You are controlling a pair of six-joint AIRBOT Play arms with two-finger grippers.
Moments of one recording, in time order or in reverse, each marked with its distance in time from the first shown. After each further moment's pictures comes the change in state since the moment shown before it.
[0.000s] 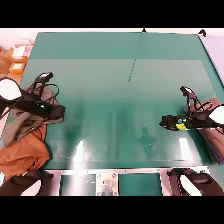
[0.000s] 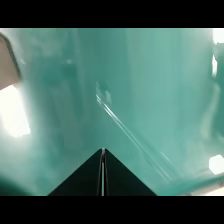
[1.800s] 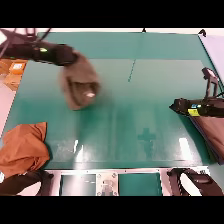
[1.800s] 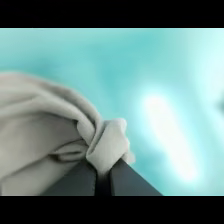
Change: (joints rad) left arm -0.153 -0.235 0.586 -0.292 0.191 0.111; right arm -0.114 -0.002 0.166 0.001 -0.056 0.001
